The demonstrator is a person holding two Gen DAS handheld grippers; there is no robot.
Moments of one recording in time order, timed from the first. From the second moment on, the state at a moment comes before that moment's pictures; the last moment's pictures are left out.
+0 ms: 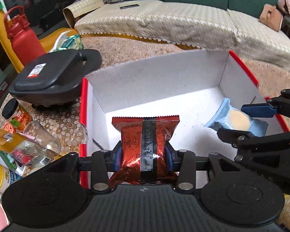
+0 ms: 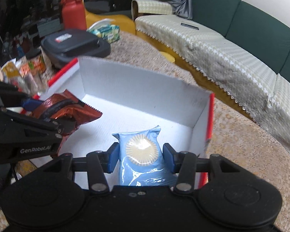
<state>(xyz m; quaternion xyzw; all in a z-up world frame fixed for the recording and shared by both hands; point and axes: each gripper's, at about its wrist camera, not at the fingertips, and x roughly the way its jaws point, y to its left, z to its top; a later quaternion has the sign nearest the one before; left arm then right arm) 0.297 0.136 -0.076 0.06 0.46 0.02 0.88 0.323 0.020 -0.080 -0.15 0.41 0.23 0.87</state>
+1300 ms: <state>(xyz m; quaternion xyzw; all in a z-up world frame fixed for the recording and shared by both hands) 0.199 0.103 0.000 0.03 0.39 0.00 0.92 0.232 -0.042 0.004 -0.08 0.36 0.24 0.90</state>
